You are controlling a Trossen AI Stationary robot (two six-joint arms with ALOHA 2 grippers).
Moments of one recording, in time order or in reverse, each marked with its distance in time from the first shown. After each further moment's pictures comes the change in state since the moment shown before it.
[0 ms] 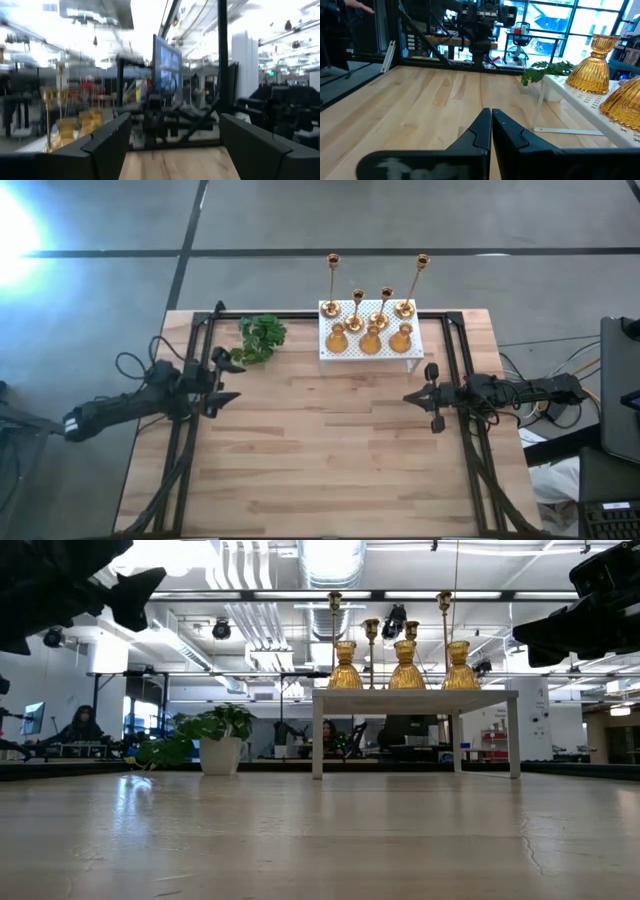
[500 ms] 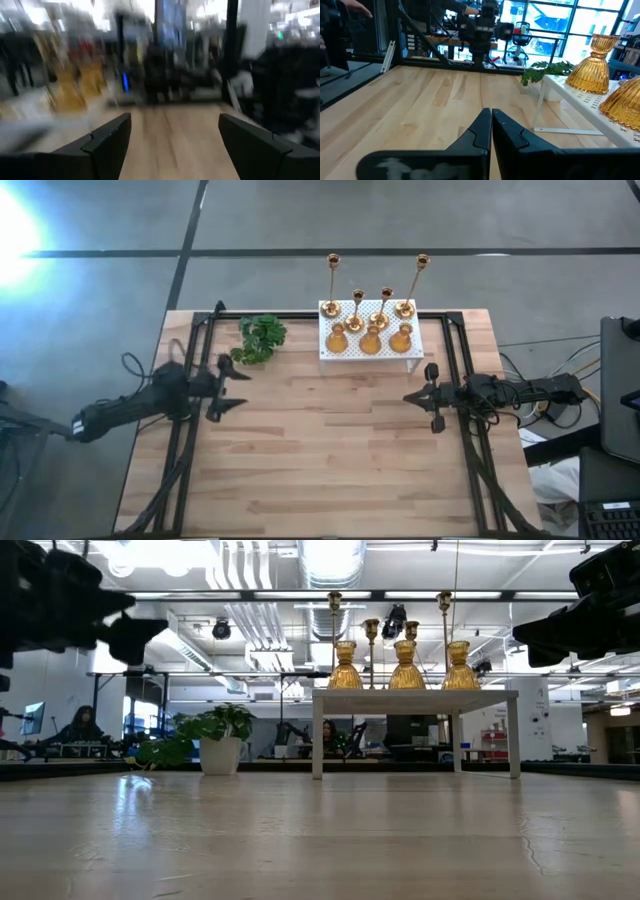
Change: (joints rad) left arm -0.020 -0.174 -0.002 -0.348 -0.015 0.098; right arm 0.000 0.000 0.000 0.000 0.000 0.000
